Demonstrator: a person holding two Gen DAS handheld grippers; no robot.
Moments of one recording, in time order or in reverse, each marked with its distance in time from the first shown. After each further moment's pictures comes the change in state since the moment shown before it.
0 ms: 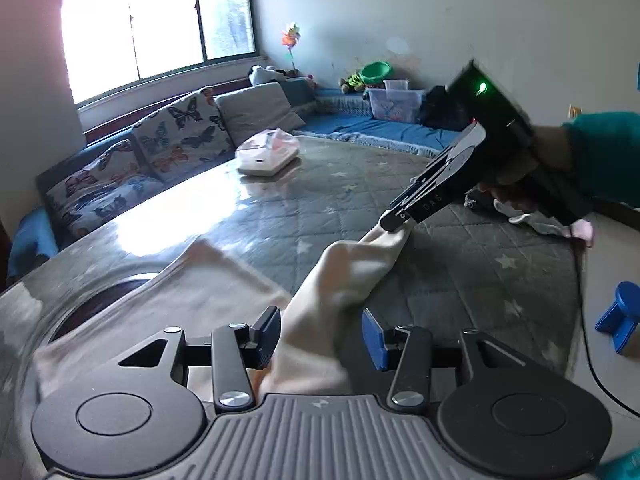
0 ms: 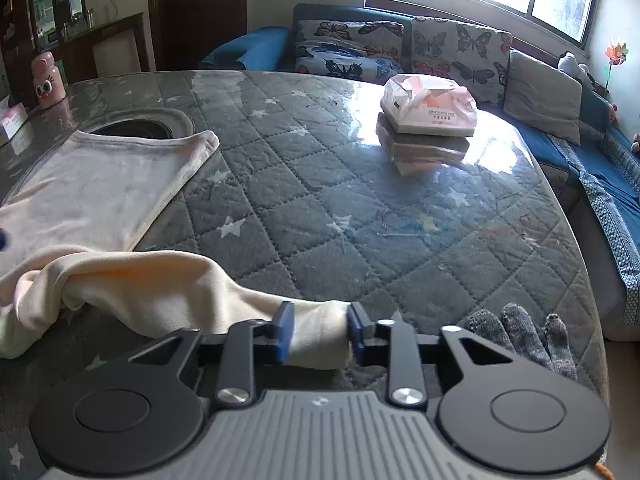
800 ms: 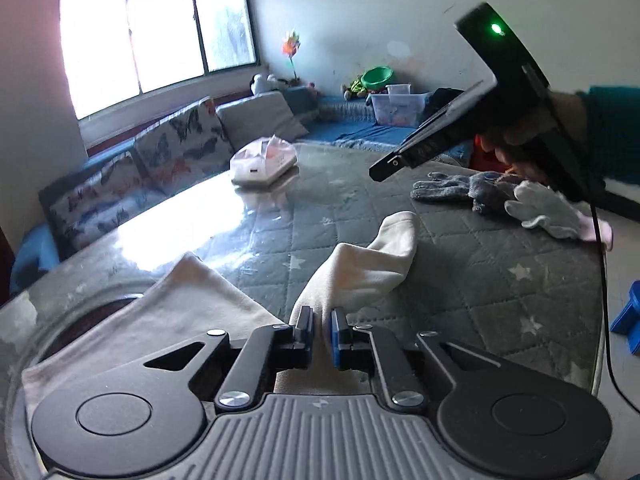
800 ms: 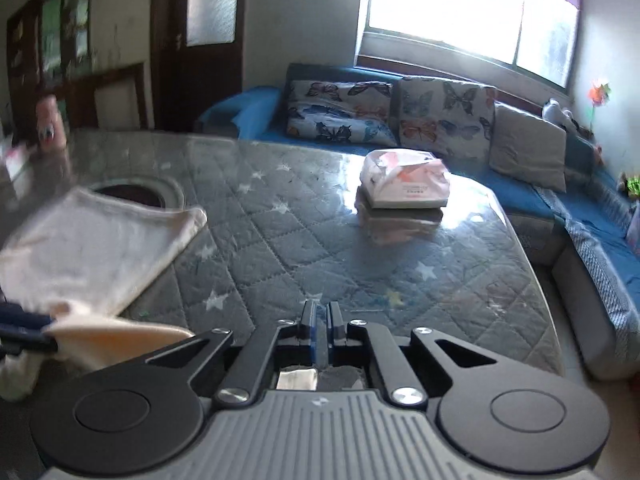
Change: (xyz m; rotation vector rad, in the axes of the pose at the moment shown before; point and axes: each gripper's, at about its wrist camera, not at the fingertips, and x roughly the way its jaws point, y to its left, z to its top) left arm 0.016 -0.015 -0.005 0.026 -0.042 0.024; right arm -0.027 -0.017 0.011 0.039 -0.163 0.001
